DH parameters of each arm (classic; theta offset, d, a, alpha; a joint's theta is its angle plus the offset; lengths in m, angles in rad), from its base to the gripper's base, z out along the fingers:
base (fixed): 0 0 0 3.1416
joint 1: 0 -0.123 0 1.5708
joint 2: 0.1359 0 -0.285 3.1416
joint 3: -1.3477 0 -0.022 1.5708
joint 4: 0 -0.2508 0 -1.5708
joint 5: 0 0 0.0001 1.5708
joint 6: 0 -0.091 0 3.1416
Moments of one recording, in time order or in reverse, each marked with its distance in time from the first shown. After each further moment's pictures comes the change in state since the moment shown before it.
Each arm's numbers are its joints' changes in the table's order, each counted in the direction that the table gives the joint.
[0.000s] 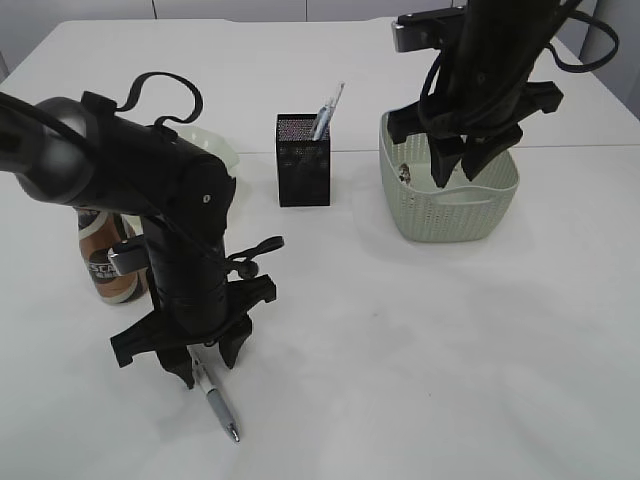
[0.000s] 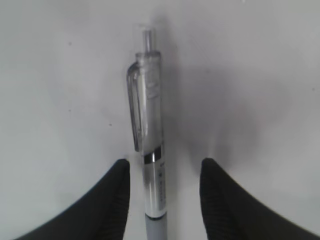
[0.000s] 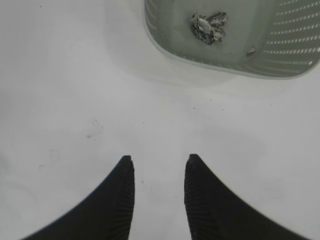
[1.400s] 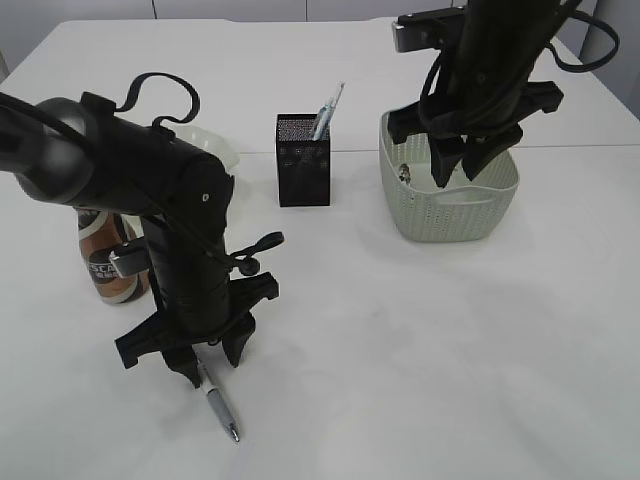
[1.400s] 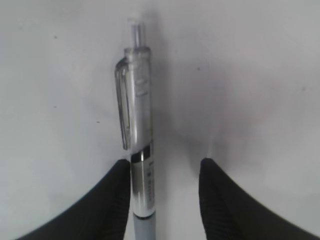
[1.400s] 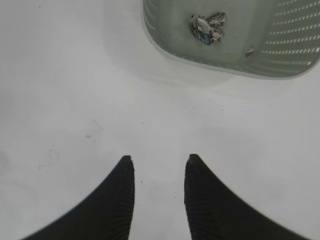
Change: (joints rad) left arm -0.006 0.004 0.000 0.030 0.025 0.000; right arm 0.000 0.000 0.000 0.004 0.000 0.000
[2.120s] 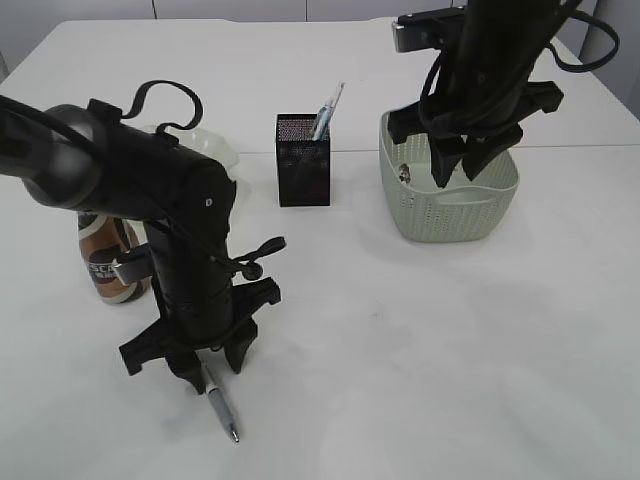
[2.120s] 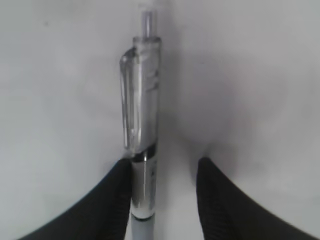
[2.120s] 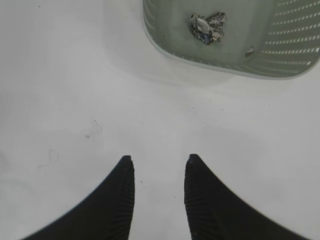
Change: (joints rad) left arm 0.000 0.017 0.000 0.024 0.001 0.000; right arm 0.000 0.000 0.000 0.000 0.000 0.000
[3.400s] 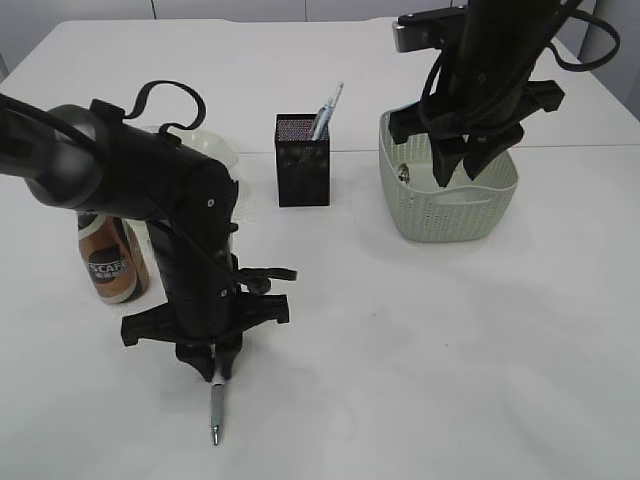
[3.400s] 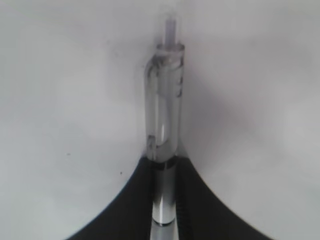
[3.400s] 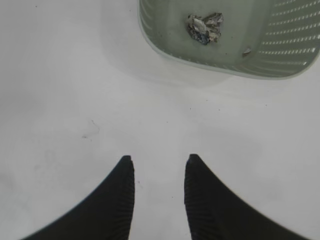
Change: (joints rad) left arm 0.000 0.004 0.004 -0.011 0.018 -0.386; right arm 0.000 0.000 0.000 0.008 0.000 0.000
